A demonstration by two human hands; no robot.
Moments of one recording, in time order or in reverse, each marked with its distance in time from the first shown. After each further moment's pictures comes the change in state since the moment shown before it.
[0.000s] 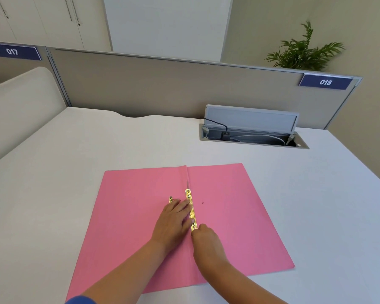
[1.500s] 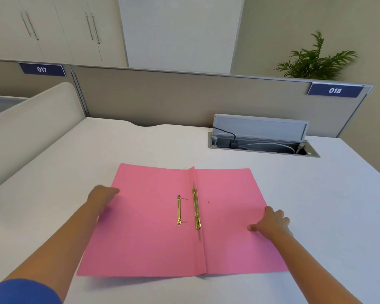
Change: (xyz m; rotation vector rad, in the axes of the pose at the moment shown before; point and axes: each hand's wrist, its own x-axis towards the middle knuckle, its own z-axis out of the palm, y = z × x) left_hand 0.003 -0.126 -0.155 -0.428 0.242 -1.081; right_hand 0.038 0.127 -0.067 0.250 -0.013 0.647
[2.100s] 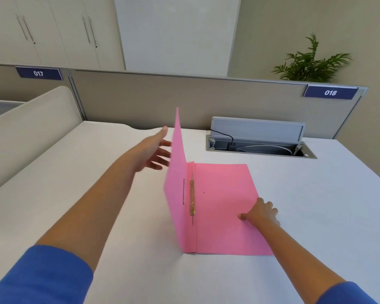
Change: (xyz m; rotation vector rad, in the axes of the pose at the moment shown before) left_hand -0.094 0.157 0.005 -0.194 -0.619 0.369; right_hand 0.016 -0.032 0.001 0.054 0.019 0.015
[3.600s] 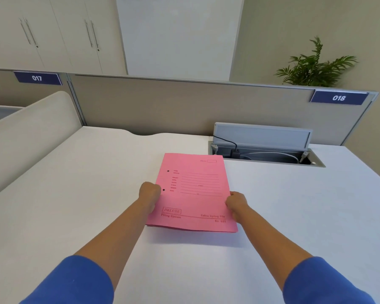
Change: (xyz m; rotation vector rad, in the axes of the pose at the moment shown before) left_hand 0.077 -0.110 0.031 -0.055 0.511 -0.258; right_hand 0.034 -0.085 0.019 0.728 -0.218 -0.099
